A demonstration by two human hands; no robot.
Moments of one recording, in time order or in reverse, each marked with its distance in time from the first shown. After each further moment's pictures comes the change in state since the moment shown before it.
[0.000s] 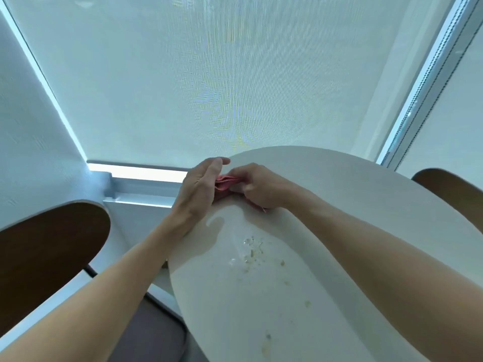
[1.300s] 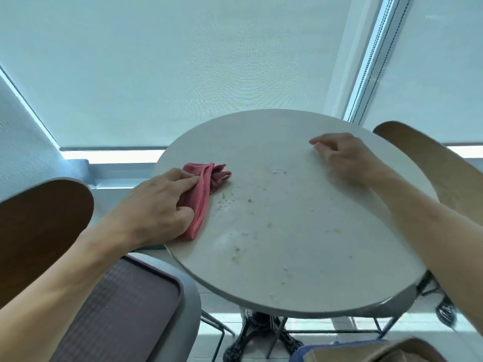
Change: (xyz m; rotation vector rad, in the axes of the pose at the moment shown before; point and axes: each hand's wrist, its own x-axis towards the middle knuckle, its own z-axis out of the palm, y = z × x) left_hand -0.107 0.037 -0.031 1.098 -0.477 0.127; right_hand -0.172 0.073 -0.067 -0.024 0.449 0.398
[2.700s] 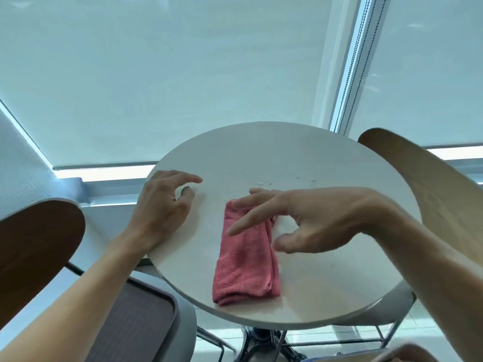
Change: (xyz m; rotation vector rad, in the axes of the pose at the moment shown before) left_hand 0.044 0.006 0.031 -0.332 0.449 -0.022; right_hand -0.098 -0.094 -0.013 -0.230 -0.803 -0.446
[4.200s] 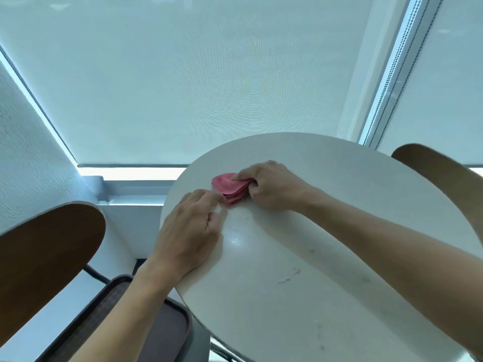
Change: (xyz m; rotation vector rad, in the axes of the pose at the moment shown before) left_hand -0.005 -0.008 0.005 0.066 -0.062 -0.032; right_hand 0.161 0.051 -0.018 -0.150 0.513 0.137
